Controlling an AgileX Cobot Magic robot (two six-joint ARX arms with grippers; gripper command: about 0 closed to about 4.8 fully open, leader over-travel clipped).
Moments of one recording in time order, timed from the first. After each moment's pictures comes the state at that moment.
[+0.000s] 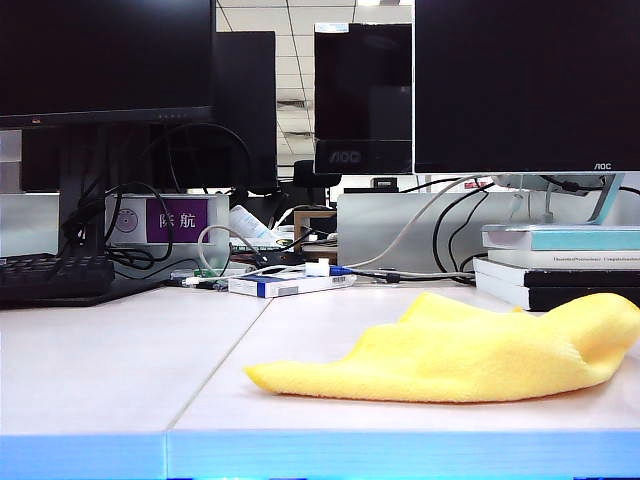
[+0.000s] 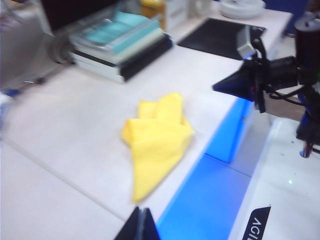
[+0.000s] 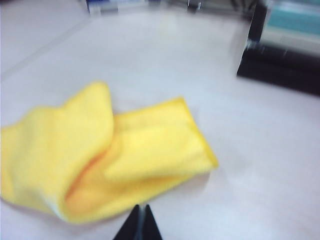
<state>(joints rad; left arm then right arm) -0.61 0.36 0.87 -0.82 0.39 0.20 0.55 0.02 0.15 -0.47 0.21 0.02</state>
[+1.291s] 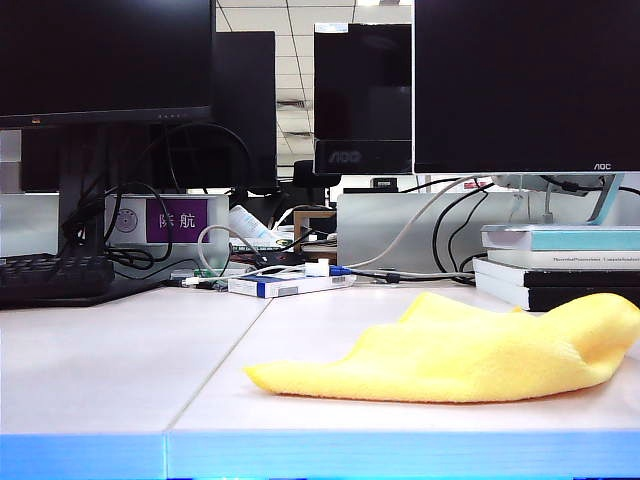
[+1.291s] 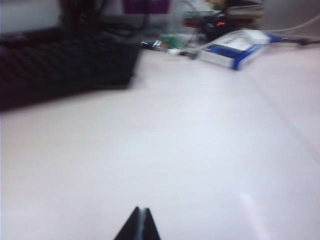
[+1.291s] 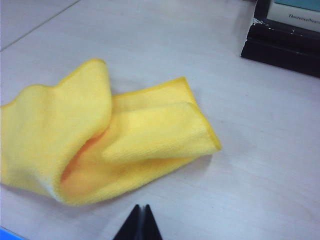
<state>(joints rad) -0.17 0.01 0.01 -0.16 -0.08 0.03 0.55 0.01 0.14 -0.51 0.21 0.02</state>
